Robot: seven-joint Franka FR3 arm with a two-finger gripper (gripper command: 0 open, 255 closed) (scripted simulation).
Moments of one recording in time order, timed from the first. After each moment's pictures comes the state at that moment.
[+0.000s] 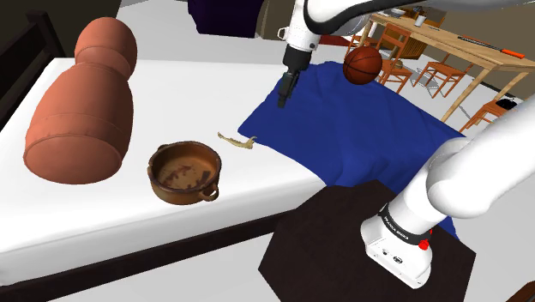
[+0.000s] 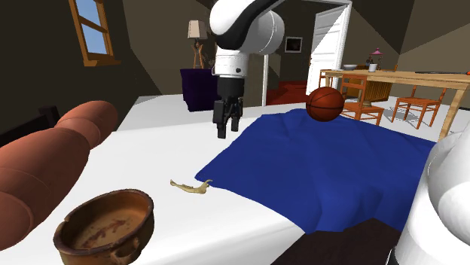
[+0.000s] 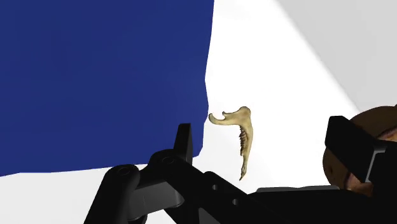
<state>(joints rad) 0.15 -0.20 0.04 -2.25 0.13 2.02 -0.39</state>
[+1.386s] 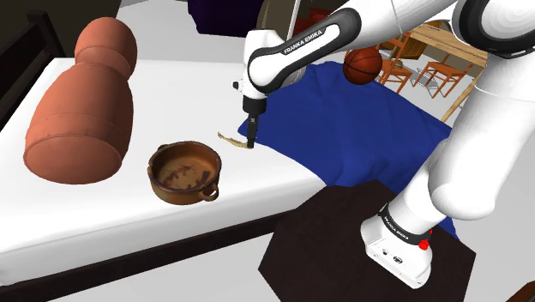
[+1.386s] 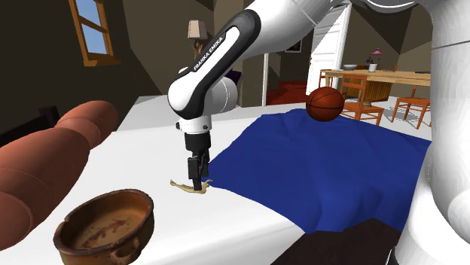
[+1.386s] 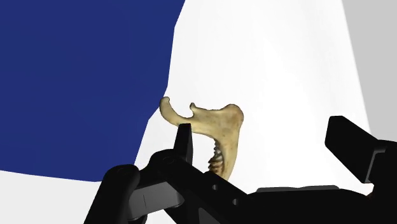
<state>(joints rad) 0.23 0.23 0.10 -2.12 0.12 2.21 -0.58</state>
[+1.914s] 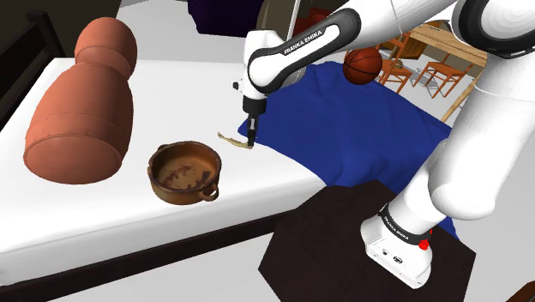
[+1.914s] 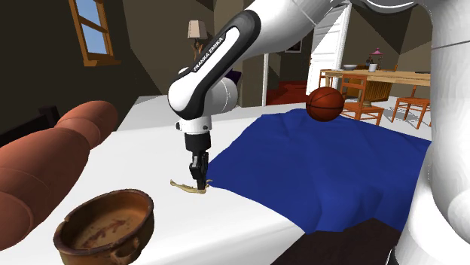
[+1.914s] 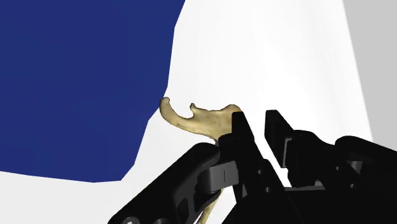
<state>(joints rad) 0.23 0.23 0.10 -2.12 0.12 2.21 -0.58</state>
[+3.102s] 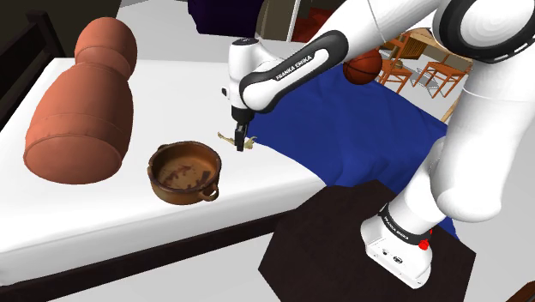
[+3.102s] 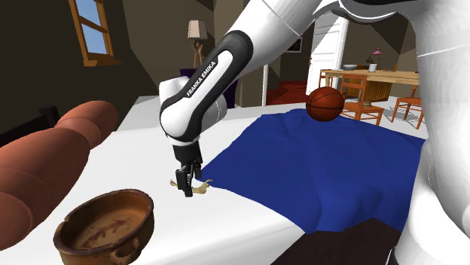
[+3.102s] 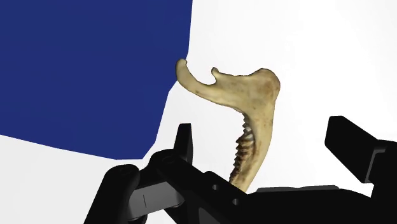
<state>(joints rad) 0.33 0.32 0.06 -2.08 -0.11 2.33 -0.30</state>
